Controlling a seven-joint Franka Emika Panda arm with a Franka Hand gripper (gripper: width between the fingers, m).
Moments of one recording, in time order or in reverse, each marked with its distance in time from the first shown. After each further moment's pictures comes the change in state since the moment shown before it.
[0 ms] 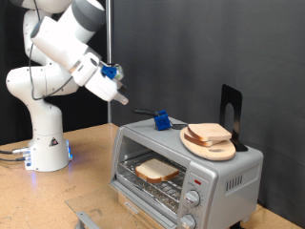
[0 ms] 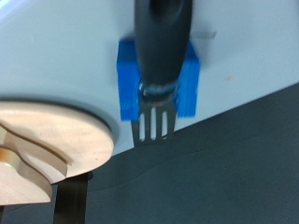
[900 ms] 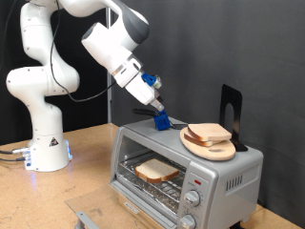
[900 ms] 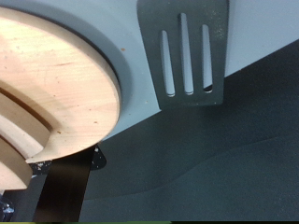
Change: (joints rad) arm 0.117 0.190 0.387 0.092 0.324 0.530 0.070
